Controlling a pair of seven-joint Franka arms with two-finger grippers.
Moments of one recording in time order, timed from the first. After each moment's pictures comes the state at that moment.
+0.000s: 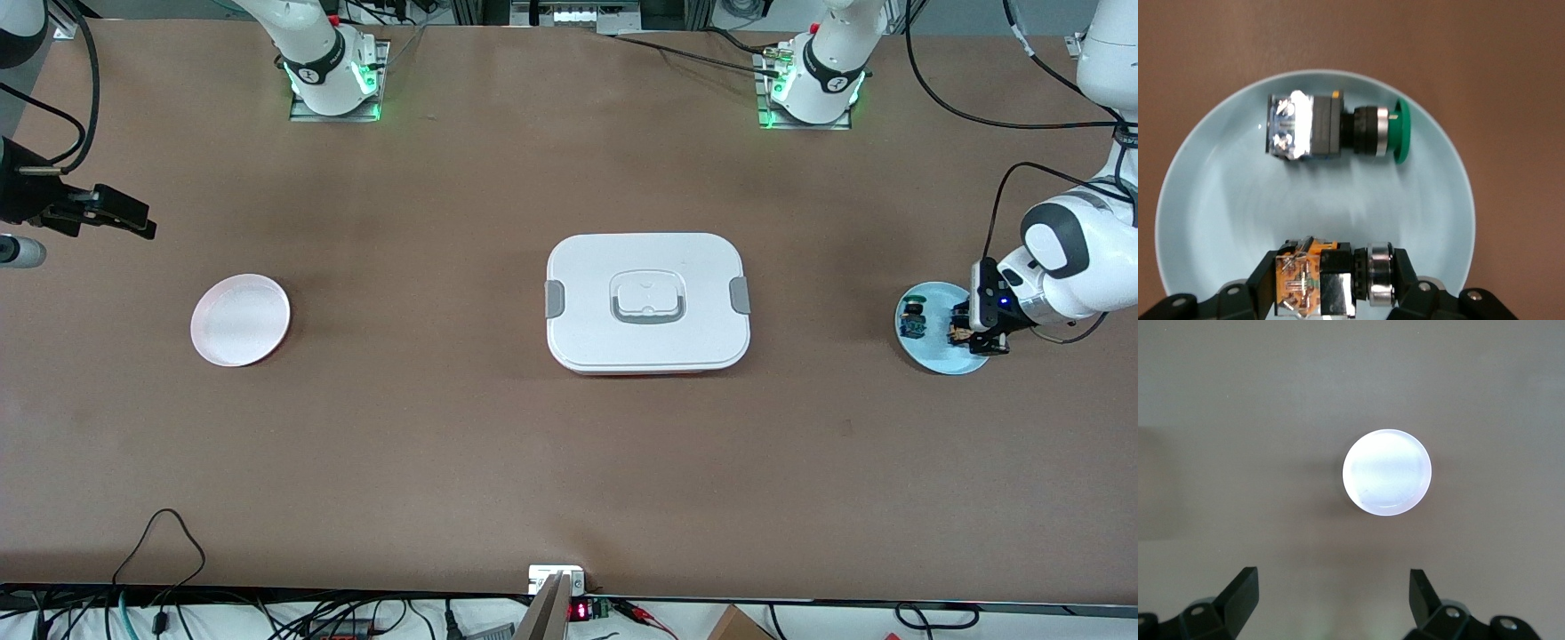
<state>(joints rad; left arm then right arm) 0.50 0.52 -0.10 -2.00 -0.05 2.37 2.17 0.05 0.08 -0.09 -1.55 0.00 1.54 -0.01</state>
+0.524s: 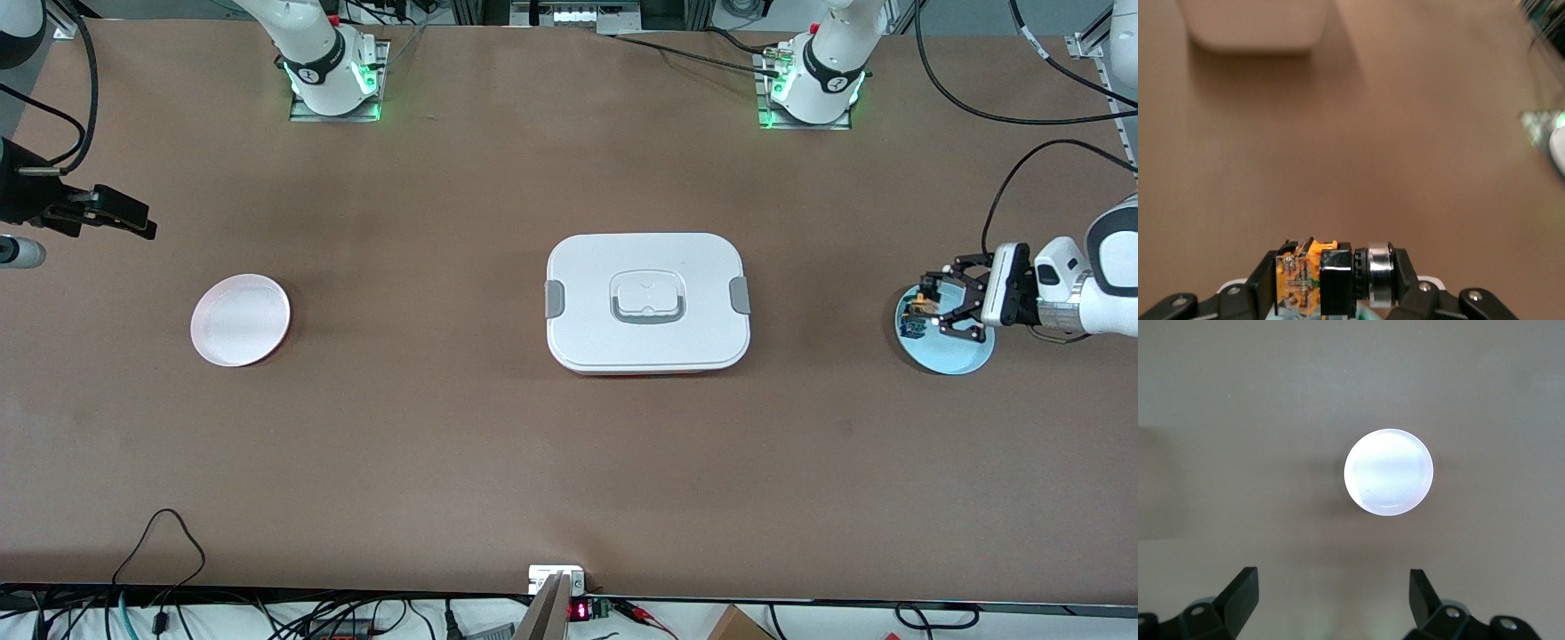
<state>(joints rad) 0.49 0.49 -0.17 -1.73 -0.37 1.60 2.18 0.05 0.08 -0.09 -1.55 0.01 1.54 -0.01</state>
